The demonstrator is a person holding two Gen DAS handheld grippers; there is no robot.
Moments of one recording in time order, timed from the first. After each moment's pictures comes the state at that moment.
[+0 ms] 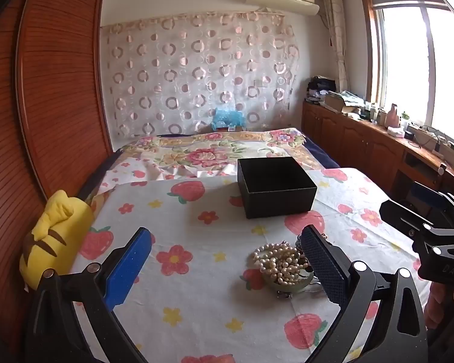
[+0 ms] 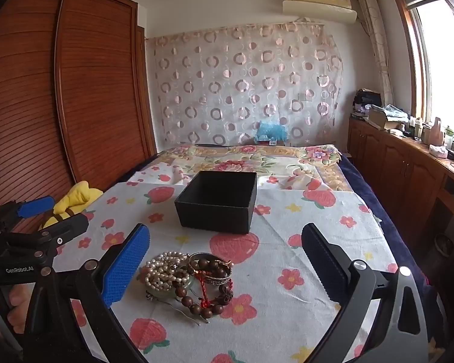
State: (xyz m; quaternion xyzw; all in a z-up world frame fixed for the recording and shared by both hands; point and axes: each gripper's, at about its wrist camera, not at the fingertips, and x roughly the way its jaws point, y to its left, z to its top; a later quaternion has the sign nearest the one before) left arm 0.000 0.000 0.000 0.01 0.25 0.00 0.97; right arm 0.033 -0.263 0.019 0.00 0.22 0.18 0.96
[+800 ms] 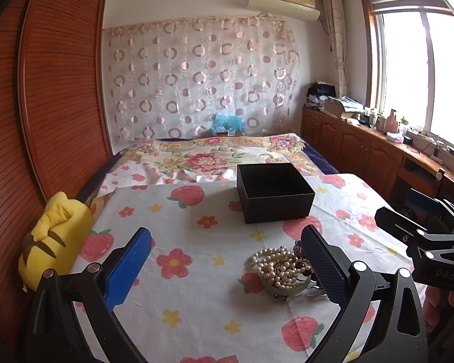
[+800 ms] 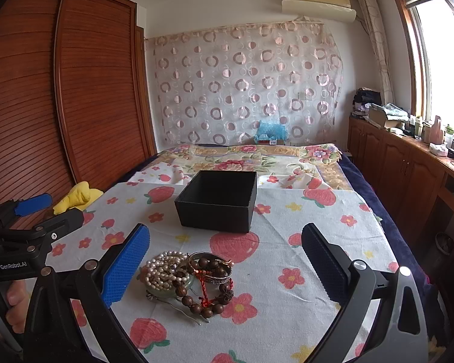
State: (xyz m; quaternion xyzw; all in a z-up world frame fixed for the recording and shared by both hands) left arm 0.000 -0.001 0.005 0.01 0.24 0.00 0.97; right arm 0.033 -0.263 0.018 0.00 0.22 0.18 0.96
